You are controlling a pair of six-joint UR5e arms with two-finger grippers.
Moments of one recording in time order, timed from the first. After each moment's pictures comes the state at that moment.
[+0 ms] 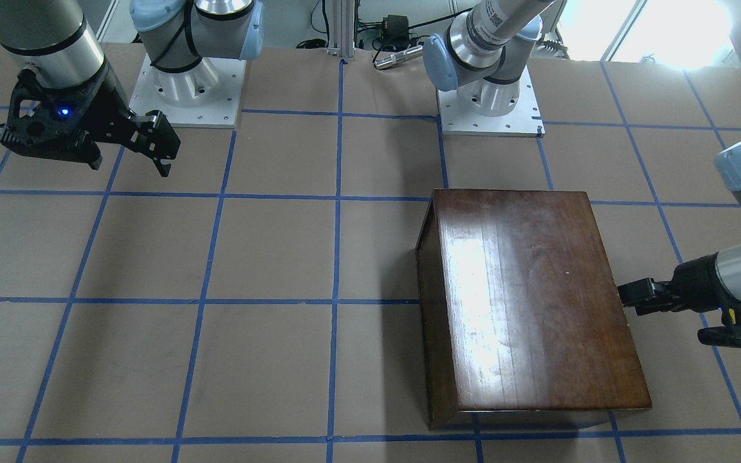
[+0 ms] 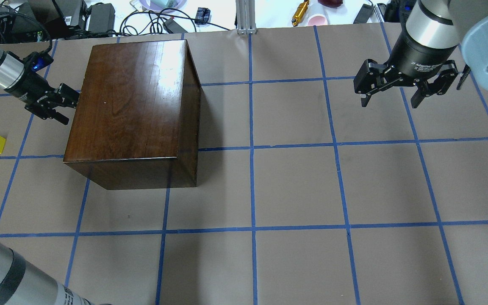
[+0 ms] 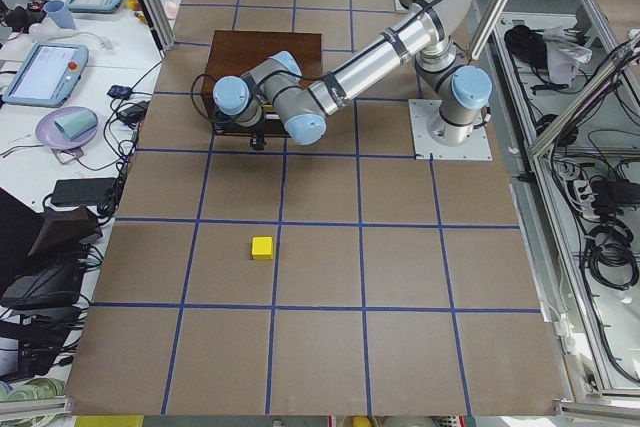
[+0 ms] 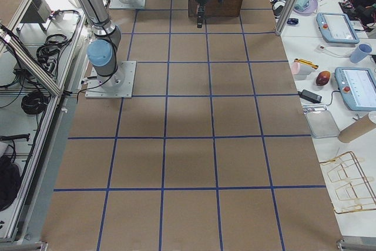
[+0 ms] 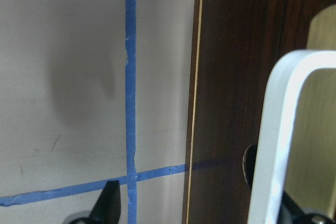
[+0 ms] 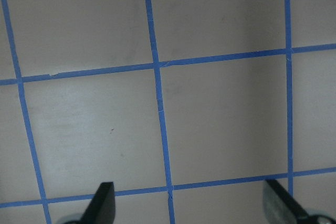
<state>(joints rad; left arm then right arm) -1.06 -2.05 -1.50 -1.44 1.28 0.52 1.52 -1.59 1.63 -1.60 -1.59 0.04</state>
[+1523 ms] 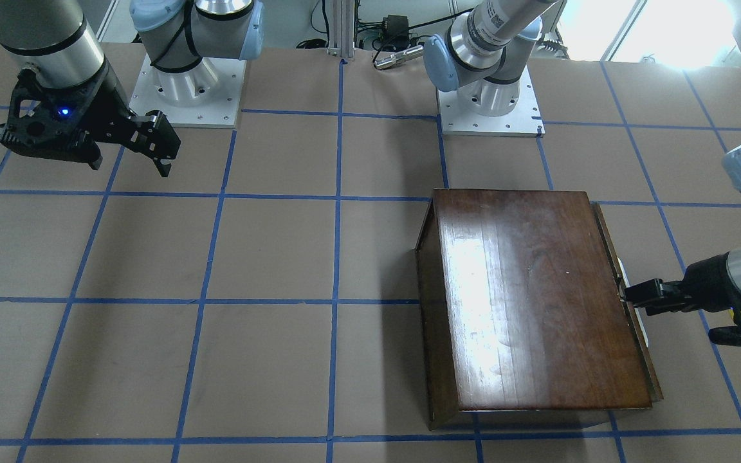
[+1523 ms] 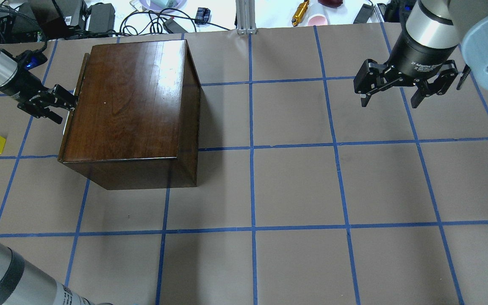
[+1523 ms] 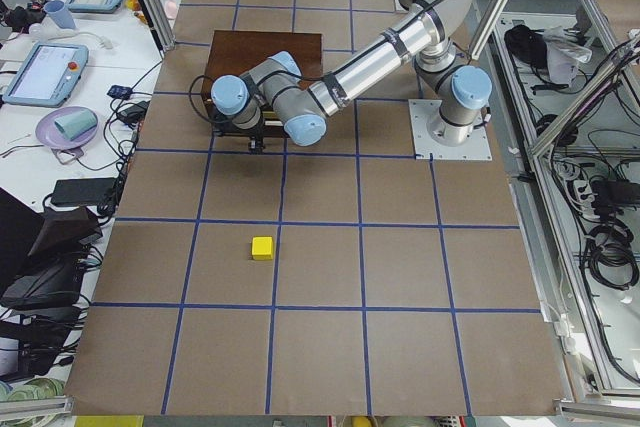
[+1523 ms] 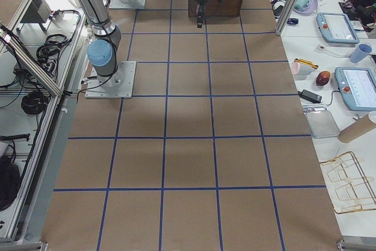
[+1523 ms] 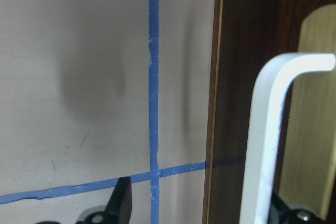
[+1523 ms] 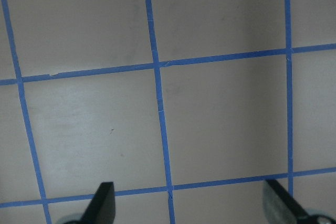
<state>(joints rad) -1.05 -2.05 -1.48 -1.43 1.33 0.54 1.52 -1.59 1.63 -1.60 -1.59 0.04</state>
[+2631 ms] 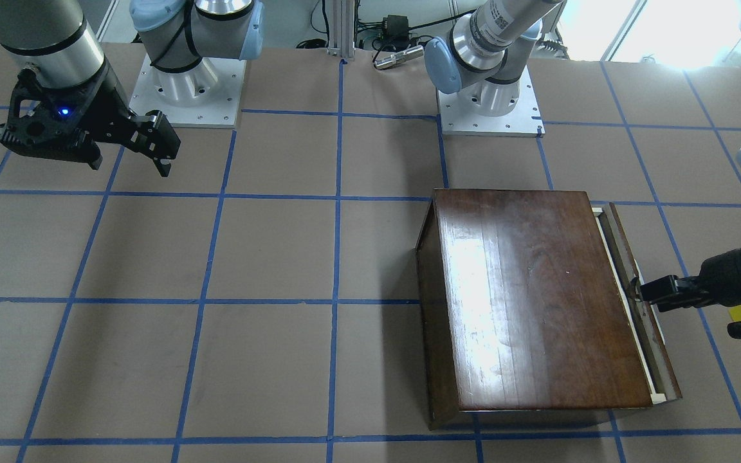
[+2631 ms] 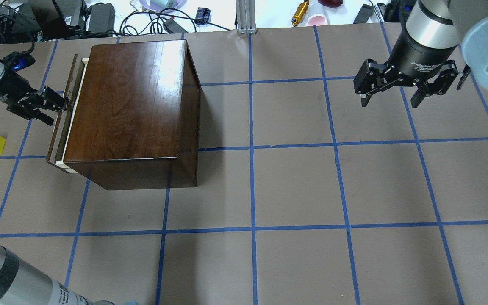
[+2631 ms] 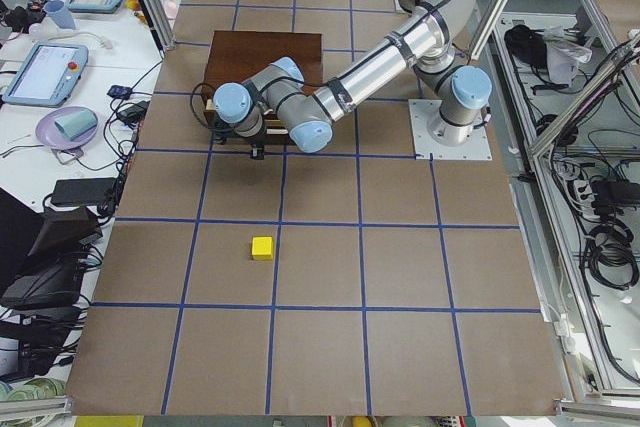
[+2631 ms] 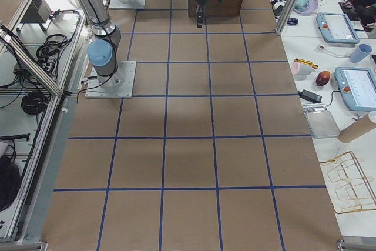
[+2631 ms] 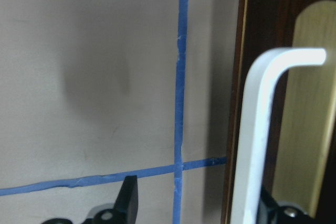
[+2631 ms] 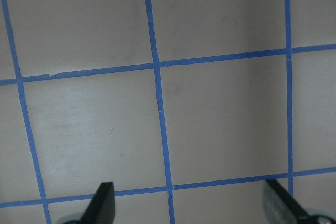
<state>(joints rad) -1.01 -2.04 -1.48 -1.43 1.34 0.56 1.52 -1.59 1.63 -1.60 -1.59 0.04</state>
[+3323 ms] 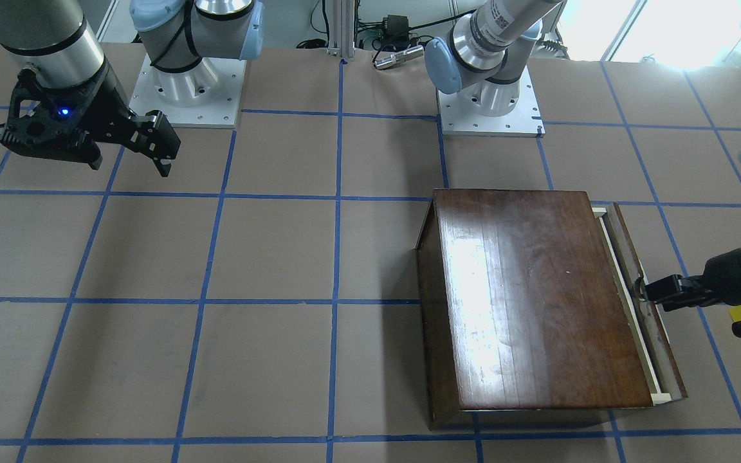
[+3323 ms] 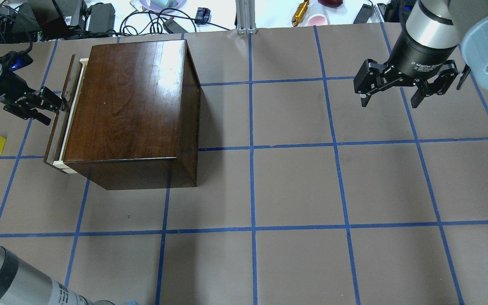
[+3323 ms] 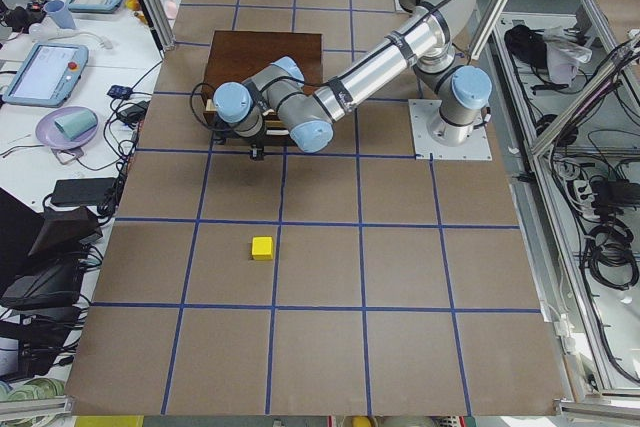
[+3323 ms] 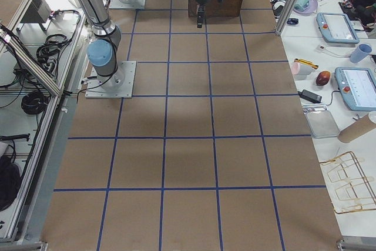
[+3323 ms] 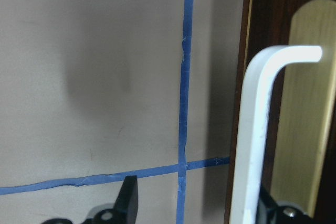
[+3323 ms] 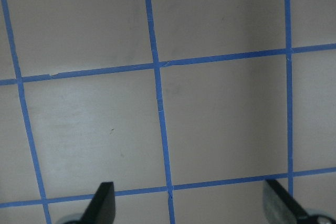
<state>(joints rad) -1.01 -2.04 -1.48 -1.42 1.36 0.56 1.52 -1.59 1.63 -1.60 -1.59 0.04</state>
